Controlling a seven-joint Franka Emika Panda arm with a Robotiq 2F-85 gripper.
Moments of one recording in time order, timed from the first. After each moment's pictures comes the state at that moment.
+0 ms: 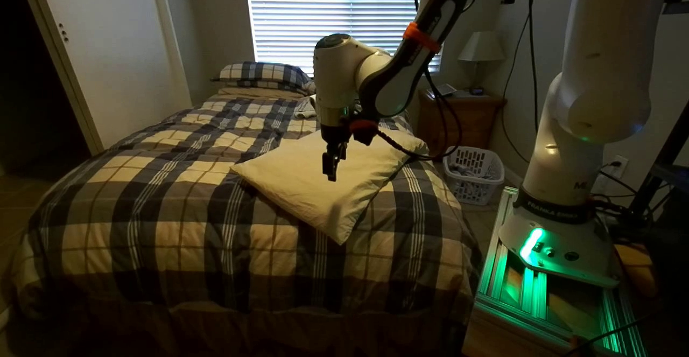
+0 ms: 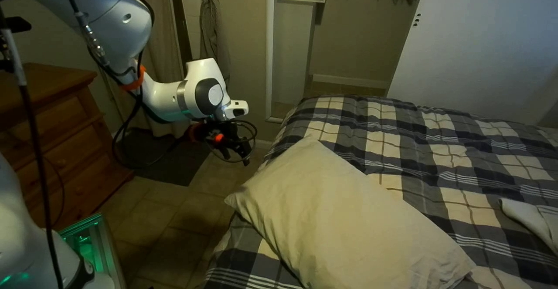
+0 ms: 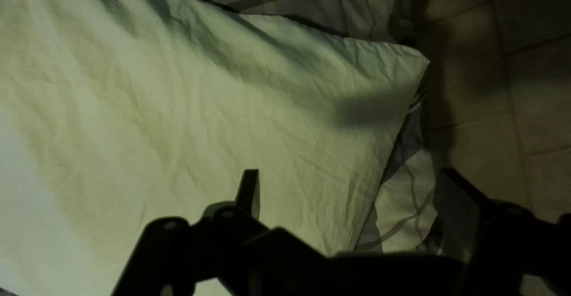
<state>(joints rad) 0.11 0.11 0.14 -2.46 -0.56 2.58 0.45</state>
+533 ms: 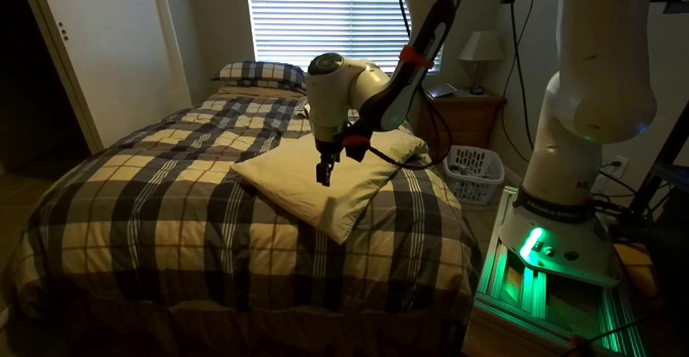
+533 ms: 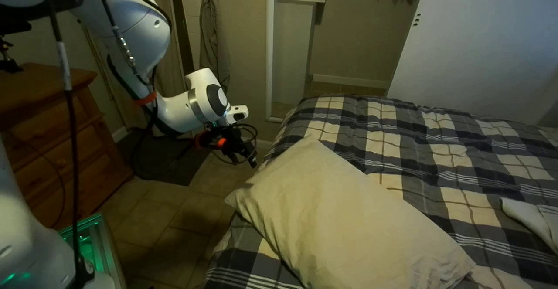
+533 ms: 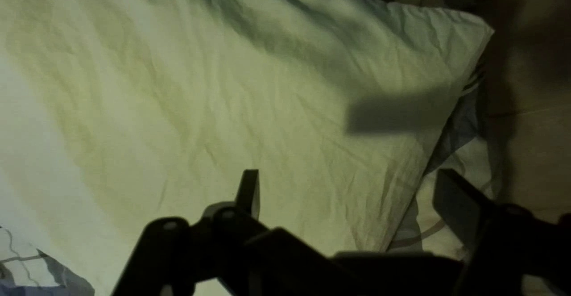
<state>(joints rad) 0.18 0.23 0.08 -2.38 -0.88 2.59 0.75</state>
